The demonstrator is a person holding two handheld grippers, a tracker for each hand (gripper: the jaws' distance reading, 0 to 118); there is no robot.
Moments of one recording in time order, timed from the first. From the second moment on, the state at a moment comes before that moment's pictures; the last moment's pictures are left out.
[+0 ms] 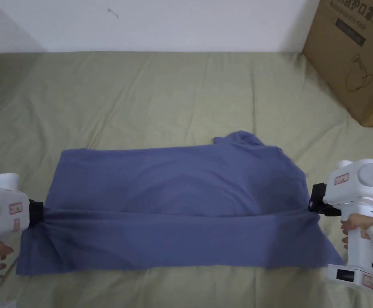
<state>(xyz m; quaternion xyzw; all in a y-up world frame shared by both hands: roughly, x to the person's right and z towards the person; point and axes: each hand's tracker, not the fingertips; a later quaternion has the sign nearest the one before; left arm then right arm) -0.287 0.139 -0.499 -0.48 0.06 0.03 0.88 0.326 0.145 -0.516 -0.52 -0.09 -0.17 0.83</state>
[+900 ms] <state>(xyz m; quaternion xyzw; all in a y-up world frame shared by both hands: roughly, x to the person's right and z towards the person) -0.295 0.090 -0.410 -0.50 0.01 0.22 0.84 0.315 0.146 -0.342 -0.50 -0.09 -0.21 0.83</state>
